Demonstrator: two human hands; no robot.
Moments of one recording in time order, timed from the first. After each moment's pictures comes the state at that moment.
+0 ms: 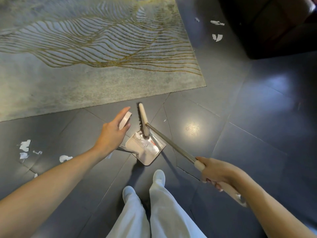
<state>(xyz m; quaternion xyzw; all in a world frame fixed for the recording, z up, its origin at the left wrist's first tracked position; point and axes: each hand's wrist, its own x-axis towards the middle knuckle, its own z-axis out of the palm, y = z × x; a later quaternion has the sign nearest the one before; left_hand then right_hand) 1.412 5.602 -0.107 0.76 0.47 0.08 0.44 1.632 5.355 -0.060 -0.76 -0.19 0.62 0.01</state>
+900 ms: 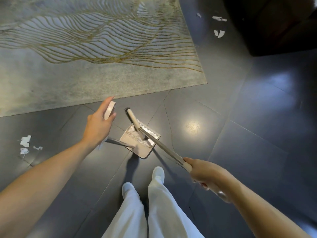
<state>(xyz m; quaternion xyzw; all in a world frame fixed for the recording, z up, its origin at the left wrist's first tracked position) 1.397 5.619 -0.100 0.73 0.52 0.13 0.43 1.606 5.358 -0.083 -0.76 -0.25 0.59 -0.05</state>
